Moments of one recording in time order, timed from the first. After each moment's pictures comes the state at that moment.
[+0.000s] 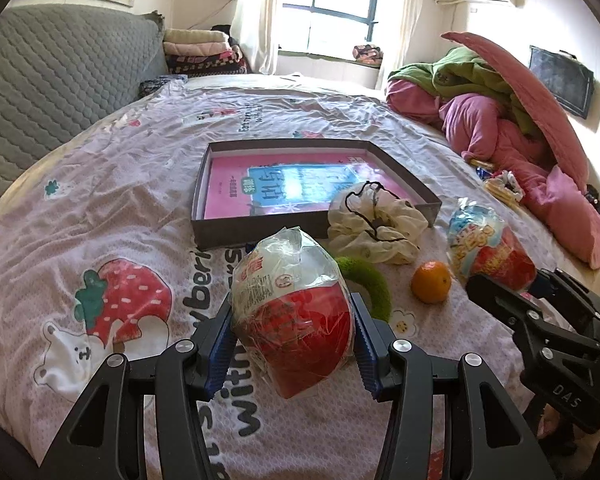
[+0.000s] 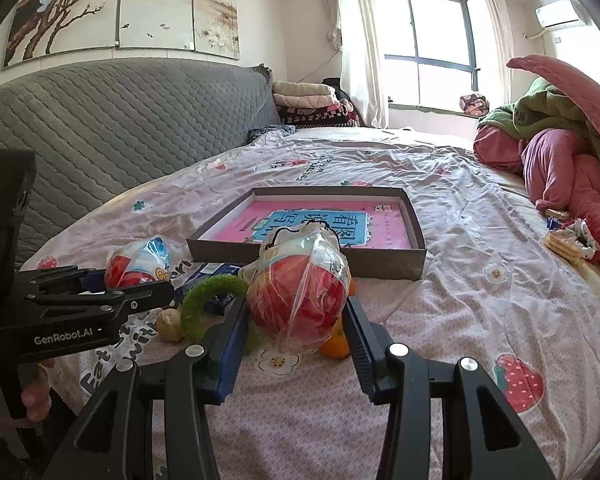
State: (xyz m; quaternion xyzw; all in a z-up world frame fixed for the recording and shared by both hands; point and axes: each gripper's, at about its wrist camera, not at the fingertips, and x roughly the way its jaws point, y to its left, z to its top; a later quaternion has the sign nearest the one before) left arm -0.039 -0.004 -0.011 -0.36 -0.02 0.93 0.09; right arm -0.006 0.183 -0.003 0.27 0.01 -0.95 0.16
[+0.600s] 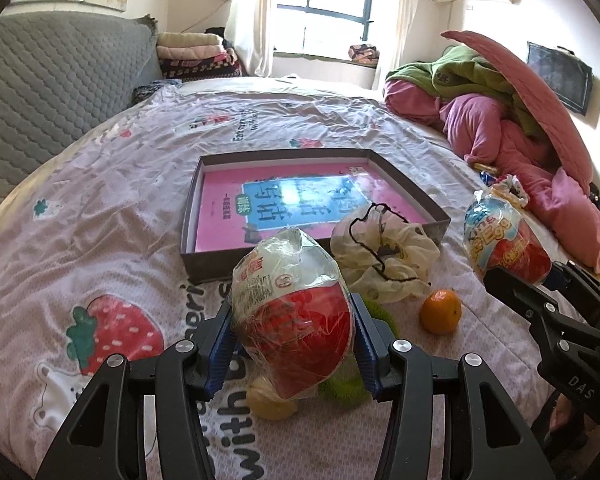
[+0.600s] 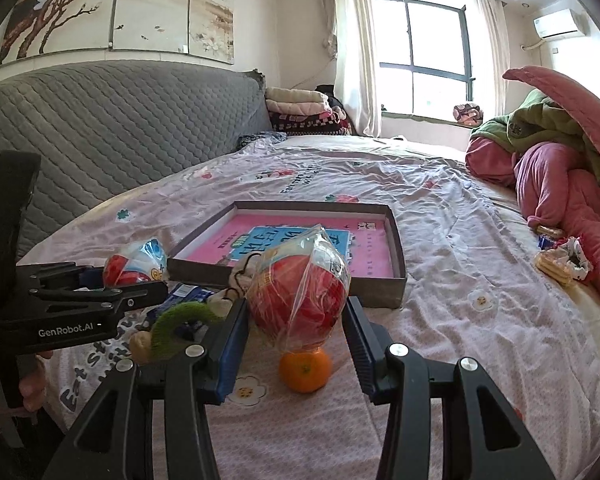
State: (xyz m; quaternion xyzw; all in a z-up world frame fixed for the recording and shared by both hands) left arm -0.076 0.002 -0.006 -0.36 -0.01 0.93 0.10; right arm -0.031 0.195 0.008 0.26 0.02 -0.95 0.15
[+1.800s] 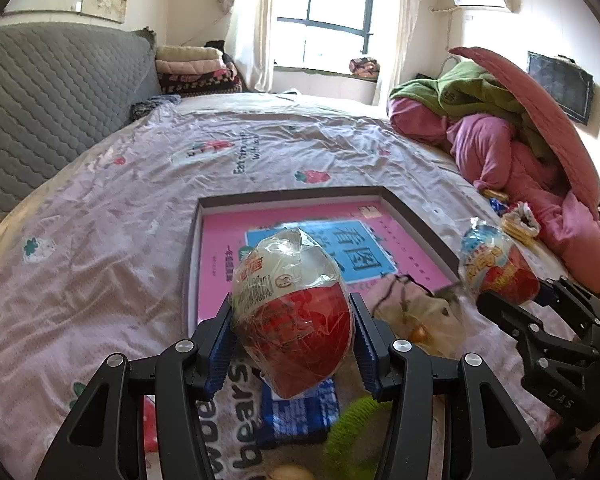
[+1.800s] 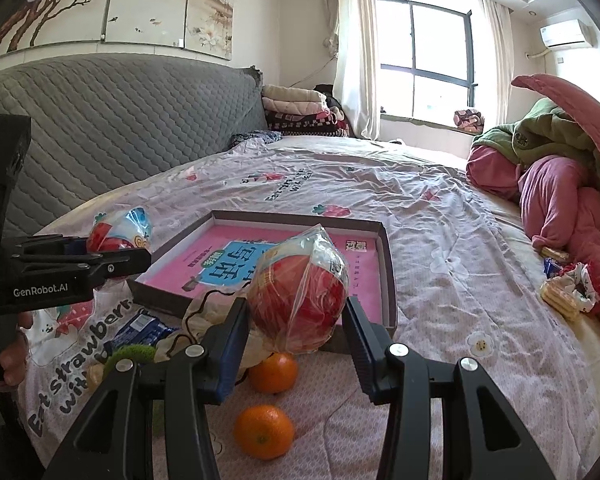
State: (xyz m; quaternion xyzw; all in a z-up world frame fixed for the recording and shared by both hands) left arm -0.136 -0.002 0.017 -0.33 -0.01 0.94 0.09; right arm -0.088 0.199 0.008 0.26 0.04 -0.96 0.14
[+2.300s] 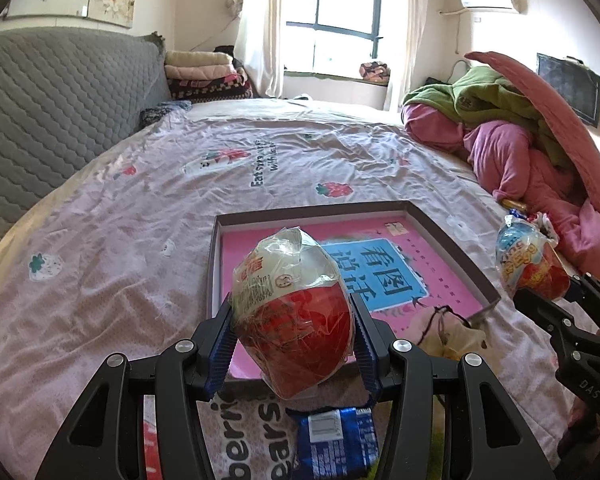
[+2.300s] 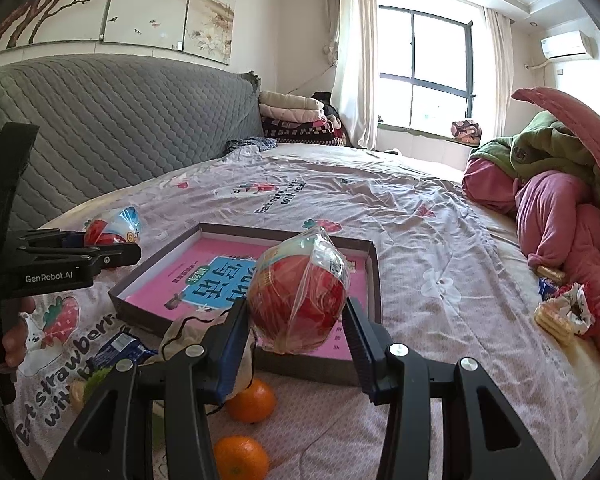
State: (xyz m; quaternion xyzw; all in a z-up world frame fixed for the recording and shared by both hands) left arm -0.171 -0.019 0.018 -0.32 -0.01 0.94 0.08; right arm -0.108 0.204 0.018 0.24 0.05 -0.96 0.13
